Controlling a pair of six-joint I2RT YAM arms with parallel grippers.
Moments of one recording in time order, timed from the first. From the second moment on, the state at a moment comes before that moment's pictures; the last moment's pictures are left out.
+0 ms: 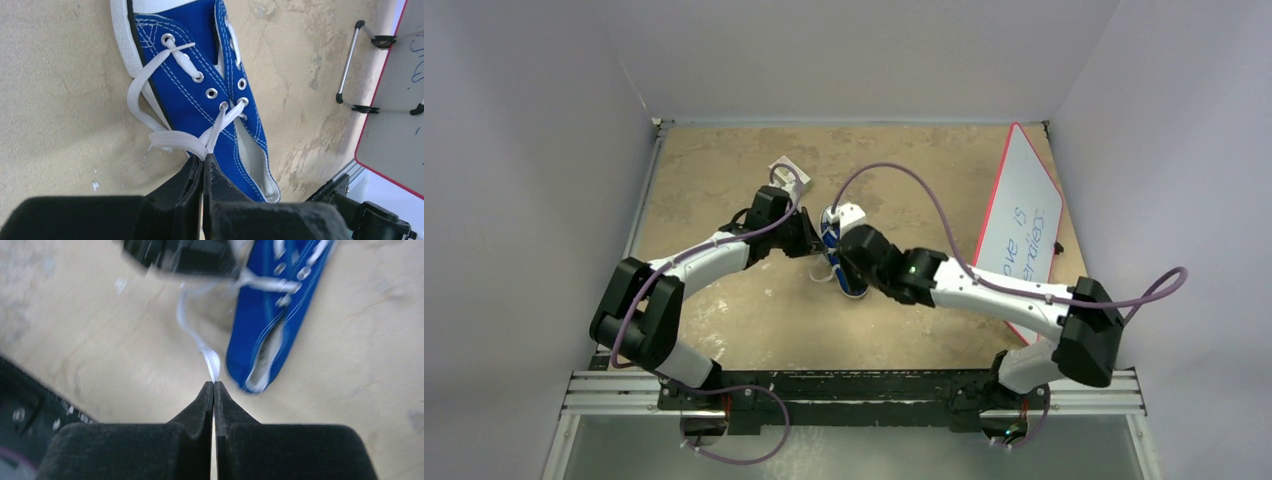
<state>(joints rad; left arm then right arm) -0.45 1.52 0.85 -0.07 0.32 -0.68 1.10 1.40 1.02 -0.38 0.30 0.41</state>
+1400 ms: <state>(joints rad) -0.45 1.54 0.90 -0.05 0.38 -0.79 0.66 1.80 1.32 -0.19 -0.17 0.35</state>
